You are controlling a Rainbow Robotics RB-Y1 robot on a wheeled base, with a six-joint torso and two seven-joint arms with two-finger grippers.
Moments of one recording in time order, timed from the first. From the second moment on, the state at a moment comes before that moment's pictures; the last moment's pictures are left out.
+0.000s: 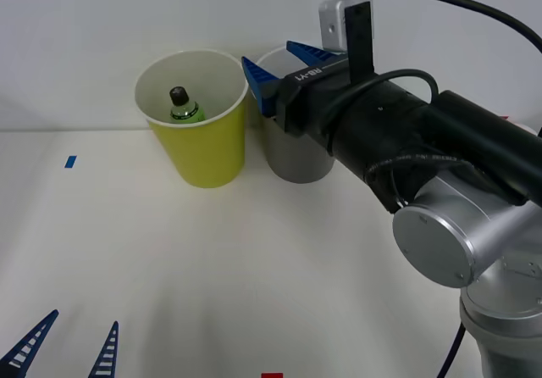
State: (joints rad) right arm -0.27 -0.20 0.30 -2.33 -0.34 0.83 1.52; left arm 0.92 0.54 -0.27 -1.98 0.40 -0.60 -1.85
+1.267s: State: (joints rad) right arm 0.30 -0.26 0.36 -2.19 -0.06 0.13 1.55; left arm 0.92 0.54 -0.27 -1.98 0.40 -0.60 -1.85
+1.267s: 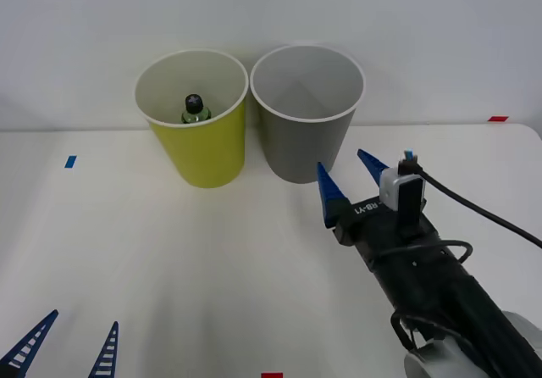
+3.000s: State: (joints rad) right arm 0.95 -0.24 0.10 -1.92 0.11 -0.71 1.36; left arm 0.92 0.54 -0.27 -1.98 0.40 -0.60 -1.85
